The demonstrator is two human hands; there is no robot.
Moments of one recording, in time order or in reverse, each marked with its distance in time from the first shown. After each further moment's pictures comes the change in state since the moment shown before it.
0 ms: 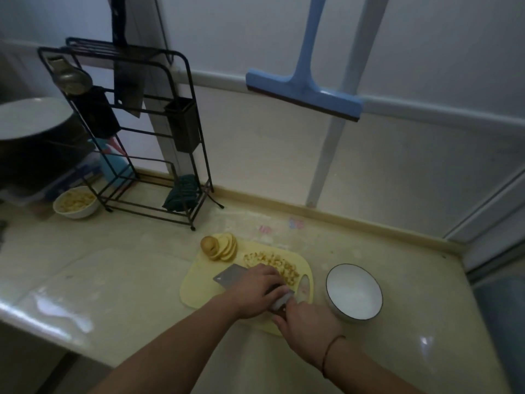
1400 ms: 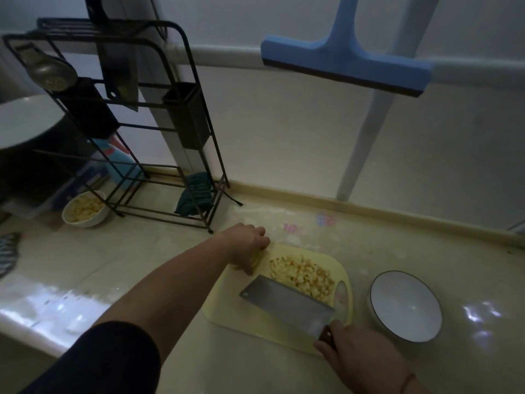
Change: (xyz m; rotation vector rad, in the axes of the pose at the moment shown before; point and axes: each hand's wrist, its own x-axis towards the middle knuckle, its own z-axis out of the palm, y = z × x) left_hand 0.071 -0.112 -0.096 0.638 -0.538 -0.077; right_hand 0.026 0.027 0.021 0.139 -0.182 0.064
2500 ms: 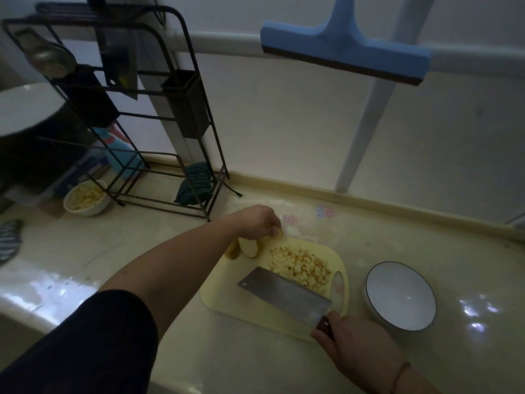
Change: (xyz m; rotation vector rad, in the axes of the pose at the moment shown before) left_hand 0.012 0.010 -0.023 -0.543 0.172 -0.095; right_hand -0.007 0.005 0.013 0.000 0.143 -0.051
